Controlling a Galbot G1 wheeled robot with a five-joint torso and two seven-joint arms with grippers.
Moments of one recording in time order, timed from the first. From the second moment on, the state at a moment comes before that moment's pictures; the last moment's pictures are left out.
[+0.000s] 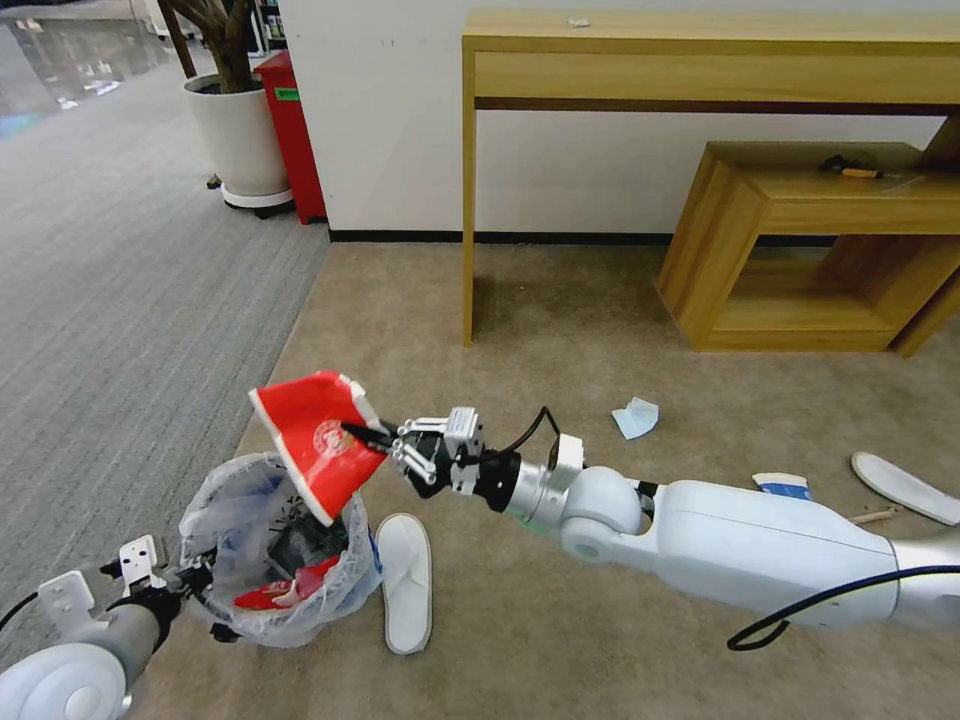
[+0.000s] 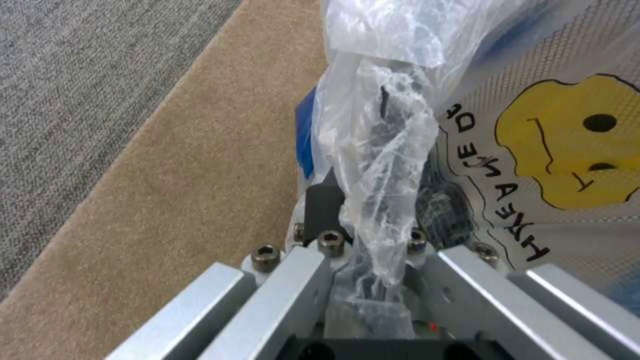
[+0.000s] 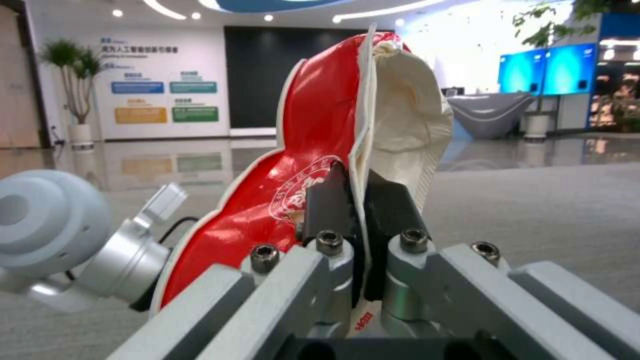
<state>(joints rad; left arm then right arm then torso) 1.72 -1.01 -0.86 -2.12 -1.15 0.53 -0.44 -0.12 0.87 -1.04 1.82 1.02 0.51 -0.19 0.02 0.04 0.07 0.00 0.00</state>
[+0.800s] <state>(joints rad) 1.73 -1.04 -0.86 -2.13 -1.14 0.52 -0.44 -0.12 0.91 -1.08 1.79 1.00 0.52 -0.20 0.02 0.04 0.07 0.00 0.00</state>
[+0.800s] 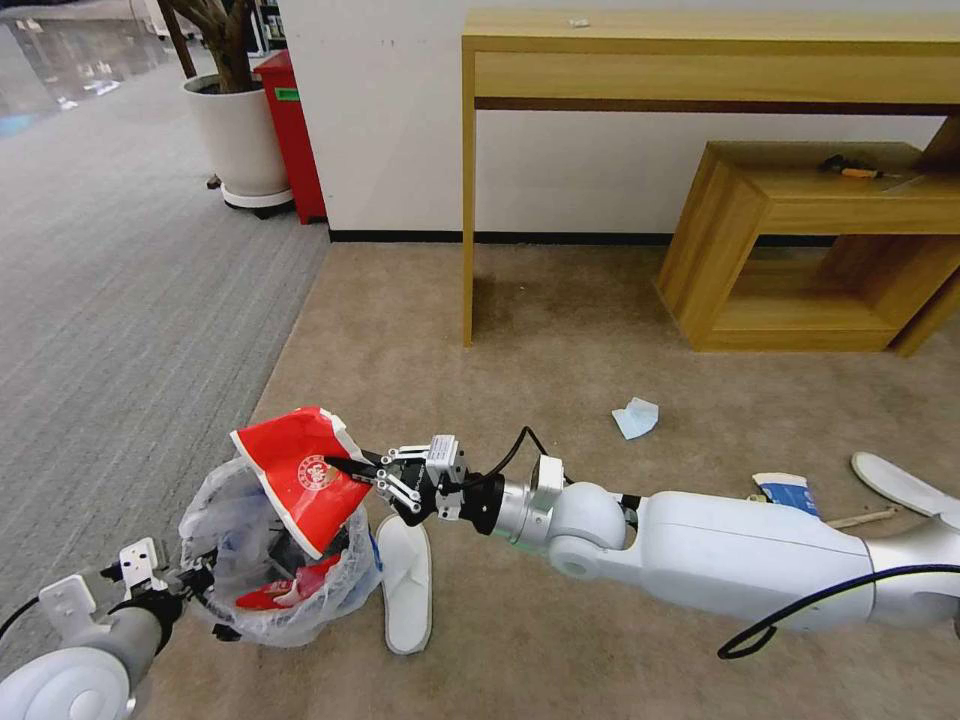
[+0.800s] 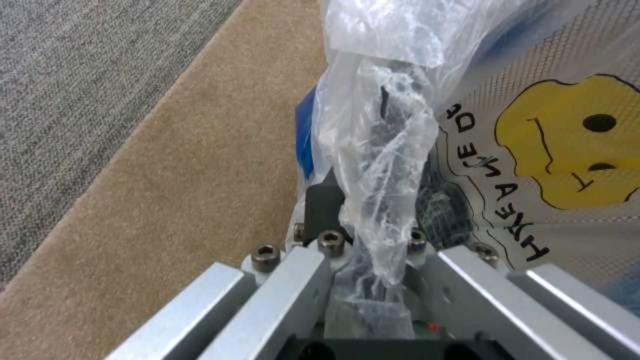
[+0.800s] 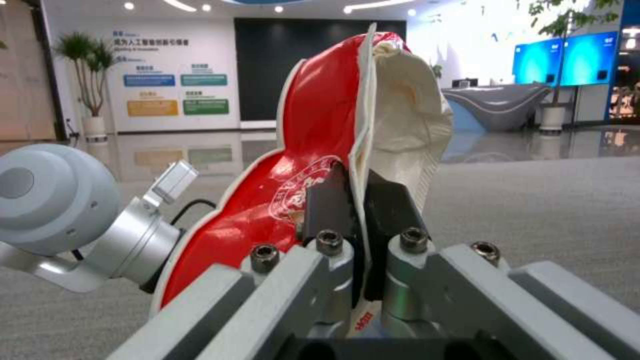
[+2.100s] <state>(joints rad) 1.77 -1.09 -0.86 -2.19 -1.11 0.53 -0.44 -0.11 1.05 -1.19 1.66 0.97 0.54 -0.19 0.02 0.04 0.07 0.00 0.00</state>
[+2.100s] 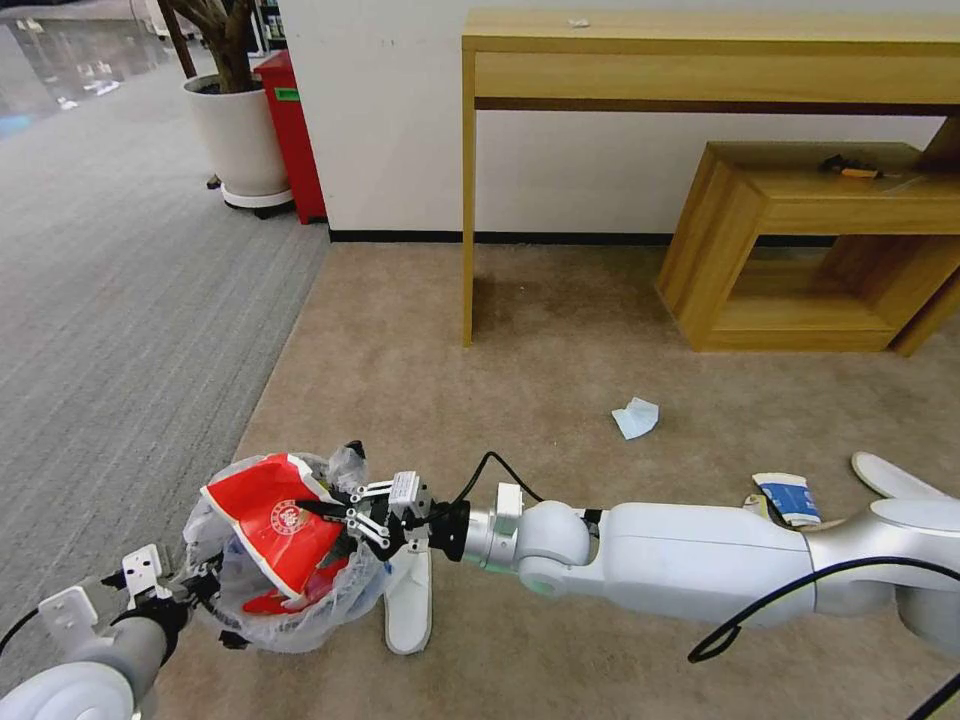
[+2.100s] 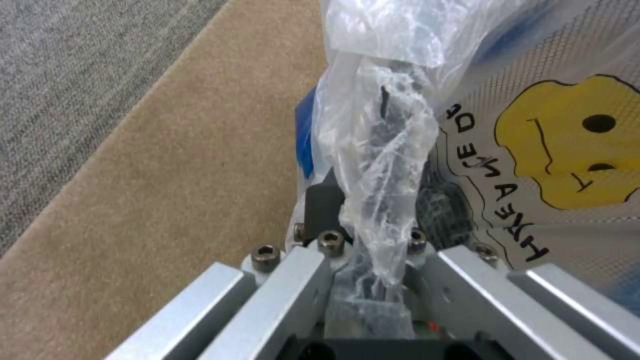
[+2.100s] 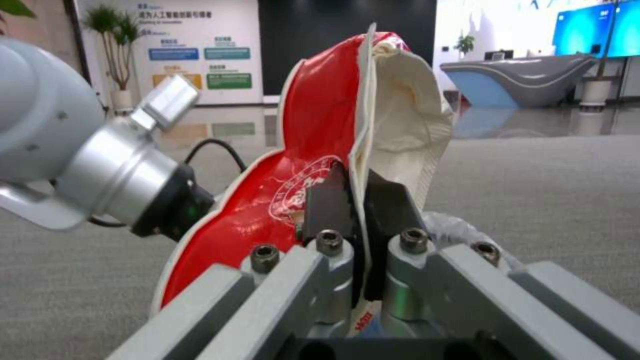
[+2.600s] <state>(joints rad) 1.79 -1.10 -0.86 -2.22 -1.10 0.53 -0.43 -0.11 1.11 -1.21 1.58 0.96 0.55 -0.20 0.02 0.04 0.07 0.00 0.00</state>
